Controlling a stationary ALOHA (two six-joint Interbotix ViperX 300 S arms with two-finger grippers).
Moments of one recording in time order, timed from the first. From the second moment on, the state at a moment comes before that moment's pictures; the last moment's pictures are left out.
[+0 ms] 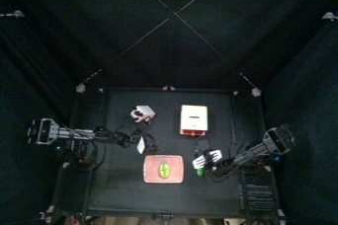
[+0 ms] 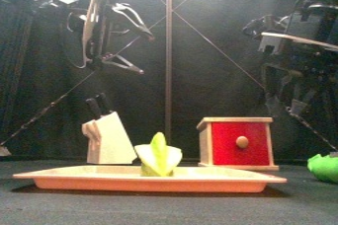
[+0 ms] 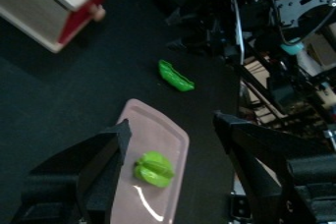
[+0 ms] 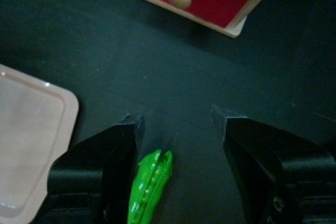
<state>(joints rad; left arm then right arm) 0.12 -0.34 0.82 1.12 -0.12 -1.77 0.39 -0.12 0.70 -0.72 1.12 1.95</state>
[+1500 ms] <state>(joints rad) 0.31 -0.77 0.81 1.46 0.03 -1.76 0.08 -0.10 0.60 -1.06 0.81 1.70</state>
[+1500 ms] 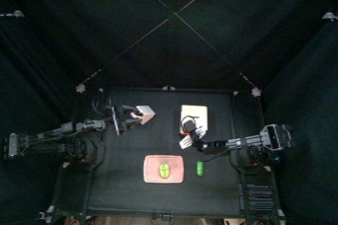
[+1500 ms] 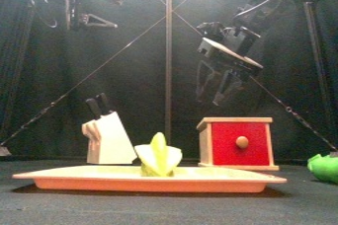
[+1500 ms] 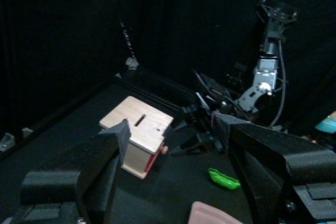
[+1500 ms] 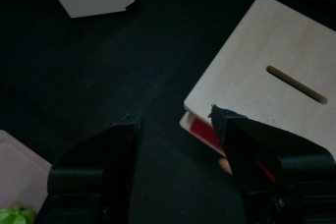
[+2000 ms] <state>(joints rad) 0.31 -0.74 0.78 1.51 0.29 -1.75 0.10 -0.10 0.61 -1.05 0.81 1.70</state>
